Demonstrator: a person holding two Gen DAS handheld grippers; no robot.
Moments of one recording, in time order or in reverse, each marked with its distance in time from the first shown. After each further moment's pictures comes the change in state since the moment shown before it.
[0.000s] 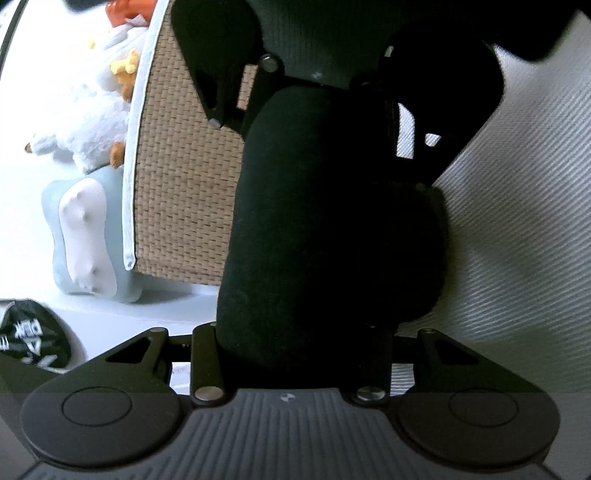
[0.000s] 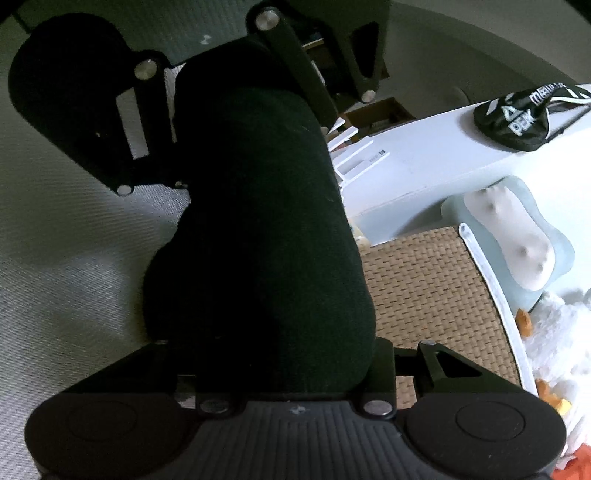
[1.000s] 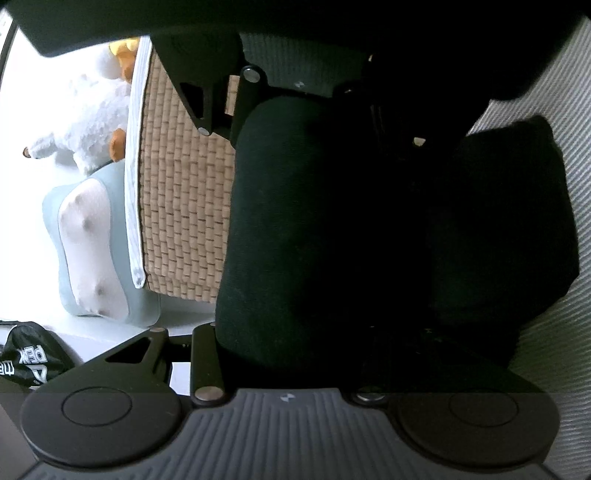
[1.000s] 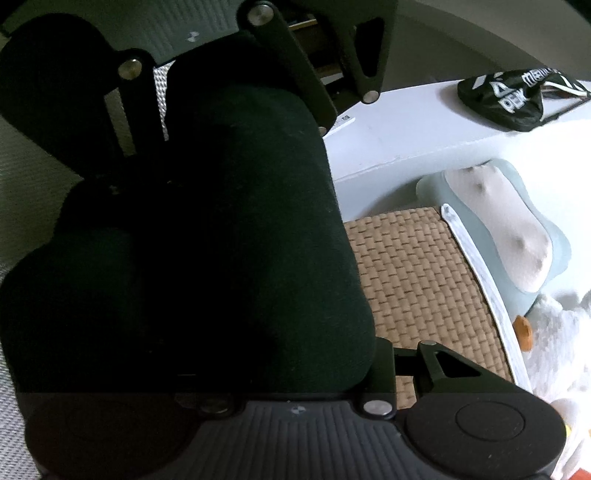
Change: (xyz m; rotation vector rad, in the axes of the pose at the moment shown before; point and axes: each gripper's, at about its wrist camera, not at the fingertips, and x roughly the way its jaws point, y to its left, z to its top) left arm 0.103 0.026 -0.006 0.034 -0.043 0.117; right arm 0.099 -0.038 -0.010 -0.020 0.031 -0.127
